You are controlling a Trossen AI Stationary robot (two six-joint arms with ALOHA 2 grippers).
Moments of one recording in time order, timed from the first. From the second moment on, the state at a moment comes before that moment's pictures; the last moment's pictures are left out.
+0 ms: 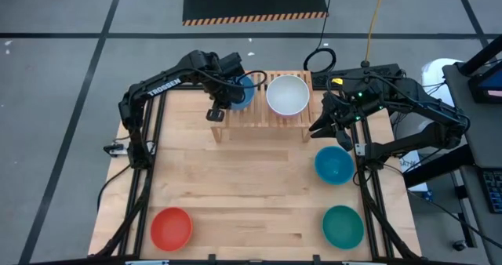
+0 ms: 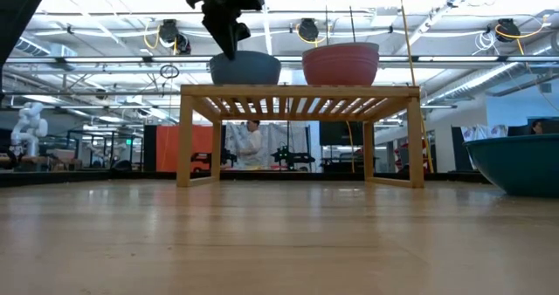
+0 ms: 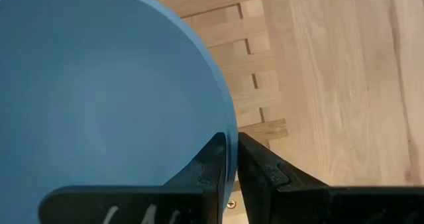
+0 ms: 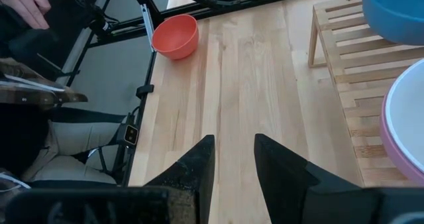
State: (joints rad) left arm 0.43 1.87 2.05 -1.49 0.15 0.63; right arm -0.16 1.15 1.58 -1.12 -0.37 0.11
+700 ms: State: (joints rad) left arm 0.37 1.86 2.05 -1.49 -0.07 0.63; right arm -0.16 1.15 1.58 -1.12 -0.37 0.11
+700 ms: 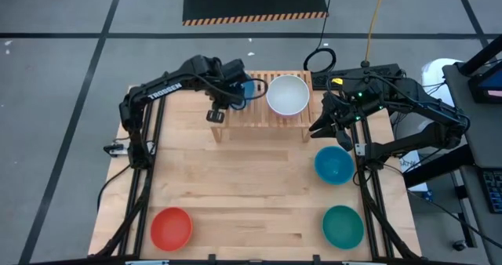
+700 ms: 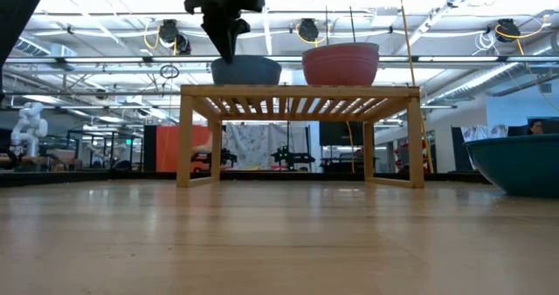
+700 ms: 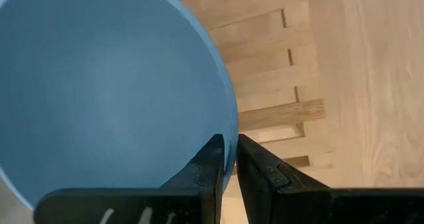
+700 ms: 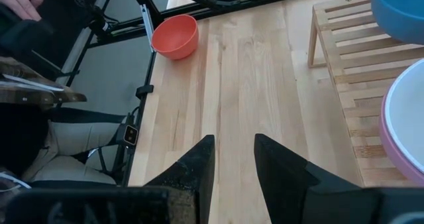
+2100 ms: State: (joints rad) left arm 0.31 1.76 2.05 -1.49 -0.13 0.60; right arm -0.16 1.15 1.58 -1.12 -0.37 0.11
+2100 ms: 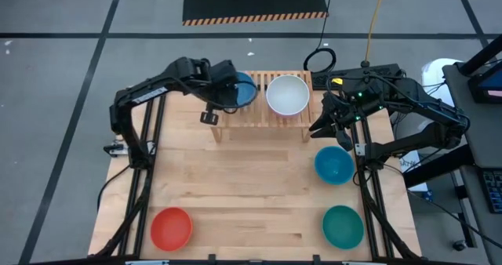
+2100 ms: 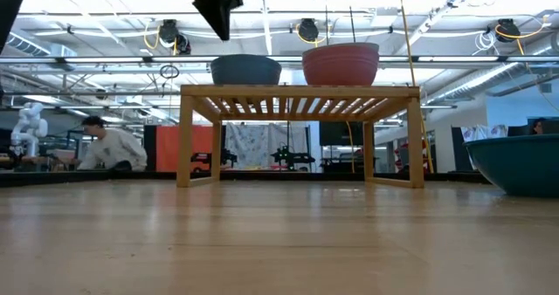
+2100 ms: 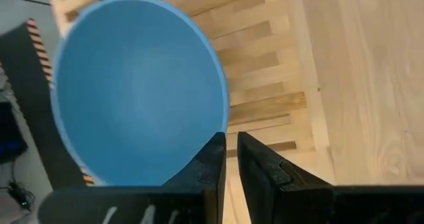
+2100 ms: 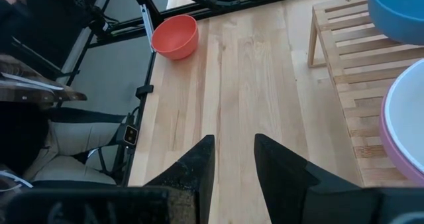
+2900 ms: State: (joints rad) left arm 0.13 1.38 2.05 -1.57 0.03 0.19; right arm -0.16 1.15 1.58 -1.12 -0.37 0.11
